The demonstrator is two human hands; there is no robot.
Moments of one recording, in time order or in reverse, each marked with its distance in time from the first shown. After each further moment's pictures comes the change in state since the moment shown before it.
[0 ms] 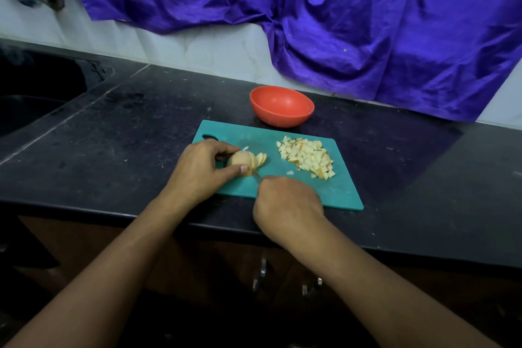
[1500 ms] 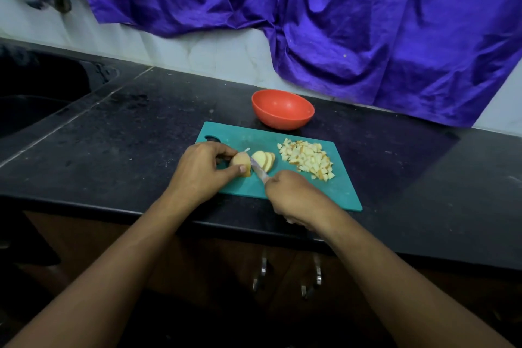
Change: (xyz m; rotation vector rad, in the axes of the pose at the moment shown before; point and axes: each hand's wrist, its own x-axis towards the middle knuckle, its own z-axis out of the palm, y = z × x) left_hand -0.004 0.001 -0.002 0.031 0.030 -0.029; right_hand 0.012 0.017 -0.009 0.512 -0.124 0.146
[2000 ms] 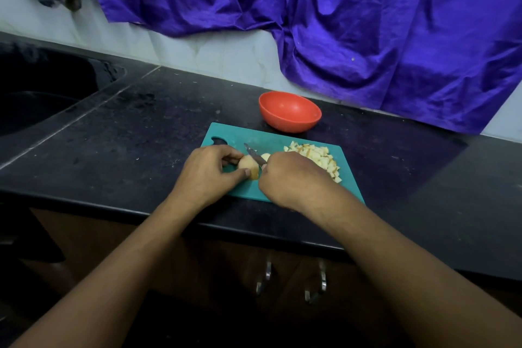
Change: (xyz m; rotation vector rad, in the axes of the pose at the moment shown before) left_hand -0.002 -0.003 0.000 -0.027 -0.013 -0.028; right_hand -0.015 -0.041 -0.018 -0.385 0.080 -0.151
